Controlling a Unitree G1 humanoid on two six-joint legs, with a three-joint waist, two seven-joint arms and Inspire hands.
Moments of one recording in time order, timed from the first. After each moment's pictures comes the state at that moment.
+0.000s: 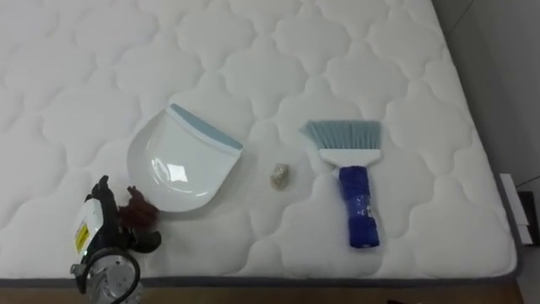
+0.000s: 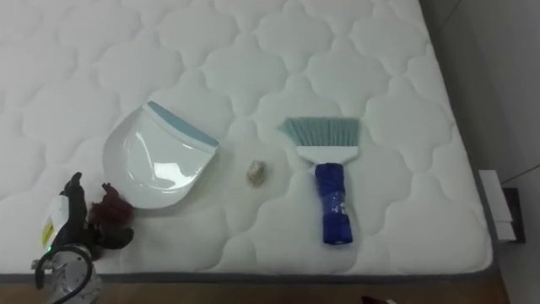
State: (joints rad) left arm -0.16 0.23 0.02 0.94 0.38 -0.13 0.52; right arm -0.10 -0.27 0.26 1.34 0.07 -0.04 0.05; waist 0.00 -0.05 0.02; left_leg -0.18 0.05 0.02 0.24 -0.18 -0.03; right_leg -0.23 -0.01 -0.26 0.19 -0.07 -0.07
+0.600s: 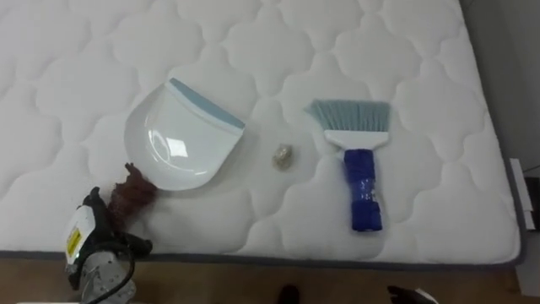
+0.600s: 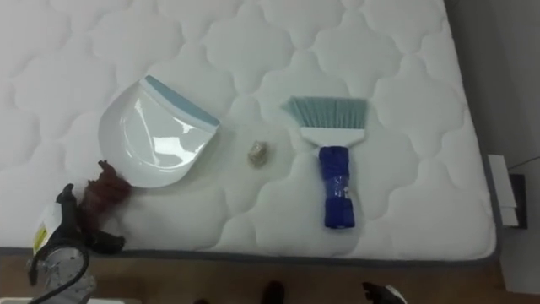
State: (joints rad) left arm -0.27 0.28 -0.03 1.13 0.31 -0.11 0.50; right arm -0.15 -0.29 0.31 1.32 0.06 -0.04 0.02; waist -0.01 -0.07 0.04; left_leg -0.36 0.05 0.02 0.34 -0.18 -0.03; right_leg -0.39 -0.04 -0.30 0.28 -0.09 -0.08
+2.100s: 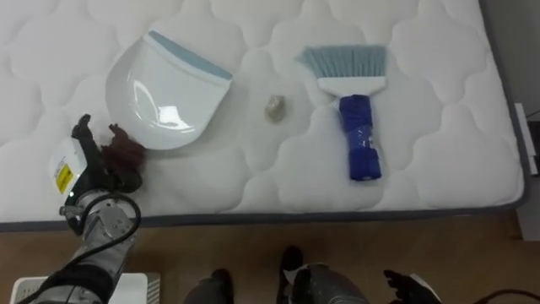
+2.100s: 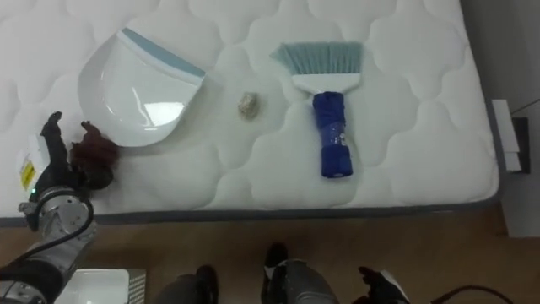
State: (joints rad) left arm -0.45 0.32 -0.10 1.14 0.31 -0.17 0.69; right arm -0.14 -0.30 0.41 1.25 0.07 -0.07 -0.03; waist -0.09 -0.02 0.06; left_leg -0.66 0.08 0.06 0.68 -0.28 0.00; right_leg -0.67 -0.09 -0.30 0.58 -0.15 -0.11
